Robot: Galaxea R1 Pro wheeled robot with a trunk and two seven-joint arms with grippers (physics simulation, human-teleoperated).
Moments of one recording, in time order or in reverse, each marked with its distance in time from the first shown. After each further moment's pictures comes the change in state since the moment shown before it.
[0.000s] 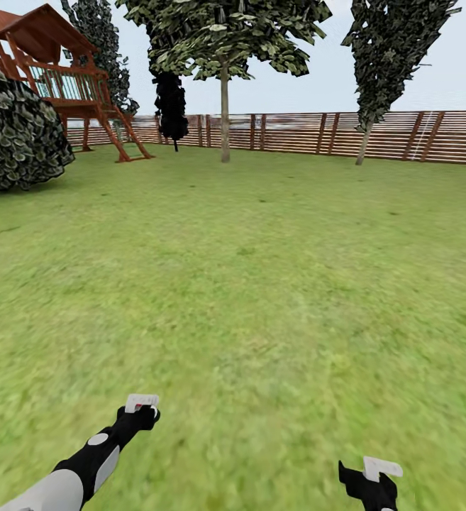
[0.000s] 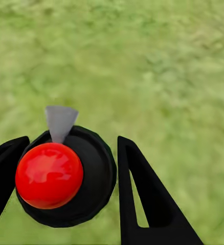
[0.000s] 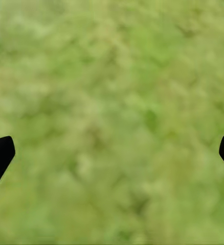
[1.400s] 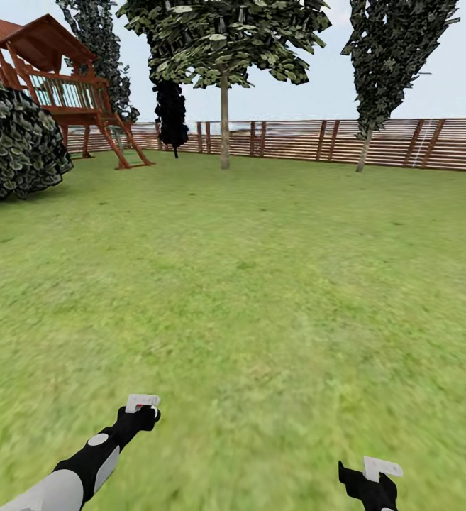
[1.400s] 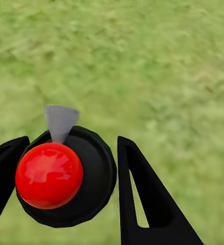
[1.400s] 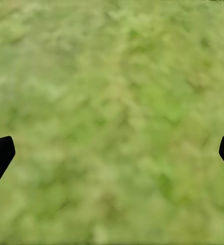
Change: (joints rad) left arm 0.001 0.000 -0.004 0.000 -0.003 -0.003 -0.003; right arm 0.000 0.000 0.000 0.001 0.000 0.000 0.000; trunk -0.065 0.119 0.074
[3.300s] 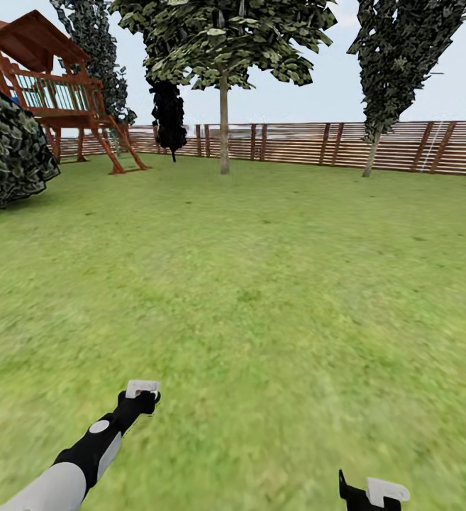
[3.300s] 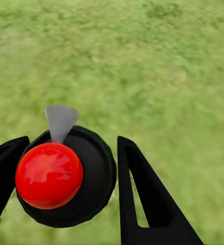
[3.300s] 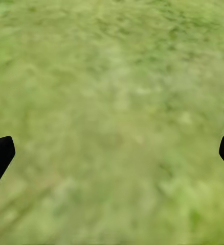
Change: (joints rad) left arm 0.000 -0.011 0.005 -0.106 0.005 0.008 0.005; right arm 0.097 0.024 0.000 -0.002 0.003 -0.279 0.000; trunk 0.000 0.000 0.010
